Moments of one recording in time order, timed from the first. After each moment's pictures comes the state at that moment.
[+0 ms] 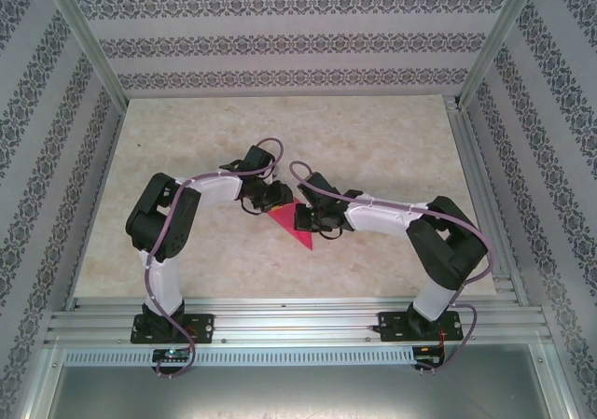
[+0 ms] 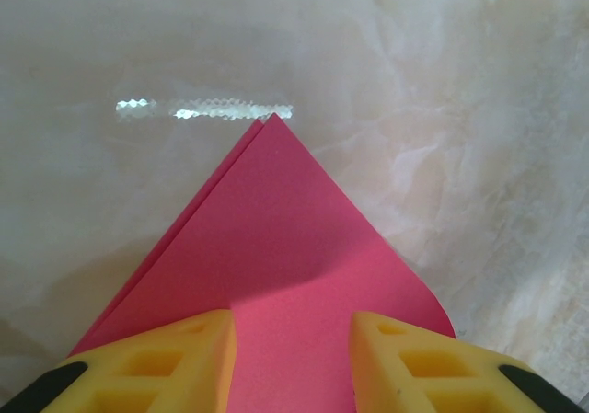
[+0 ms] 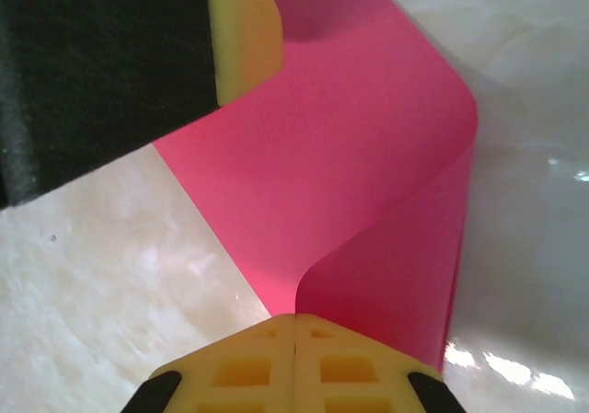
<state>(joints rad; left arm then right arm) -0.49 1.94 1.17 -0.31 0.44 -0.74 0.77 1.72 0.96 -0.28 -0.15 0.74</state>
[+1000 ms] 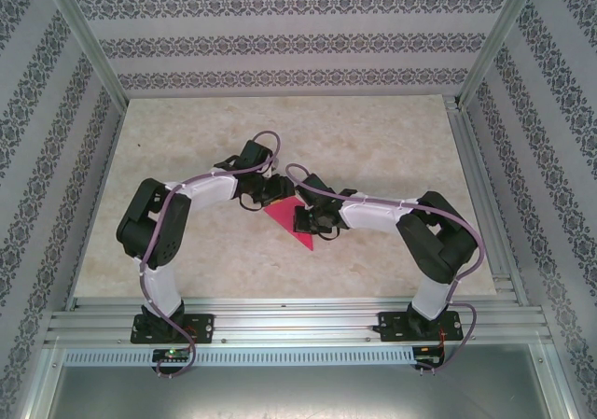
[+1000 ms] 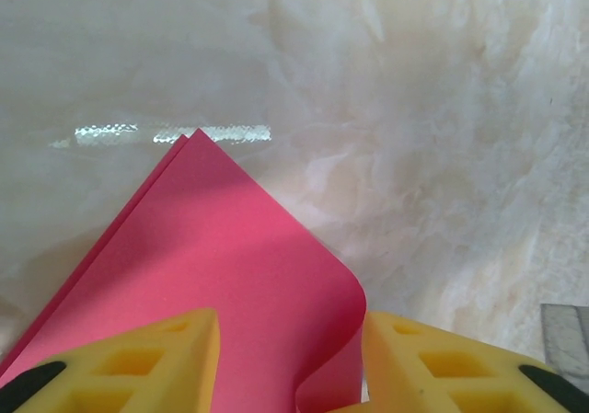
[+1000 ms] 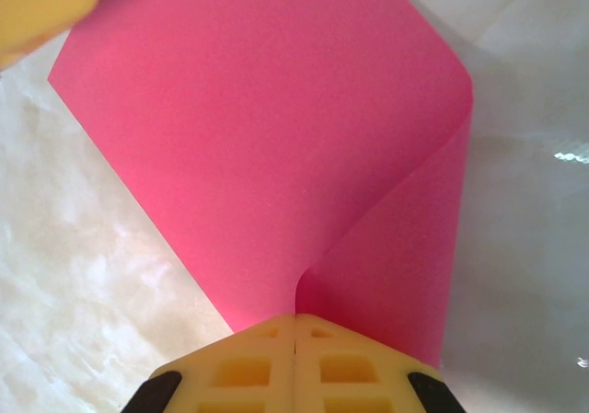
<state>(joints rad) -0.49 1.86 1.17 -0.30 0.44 -0.75 0.77 1.78 0.99 -0.31 -0.14 0.73</state>
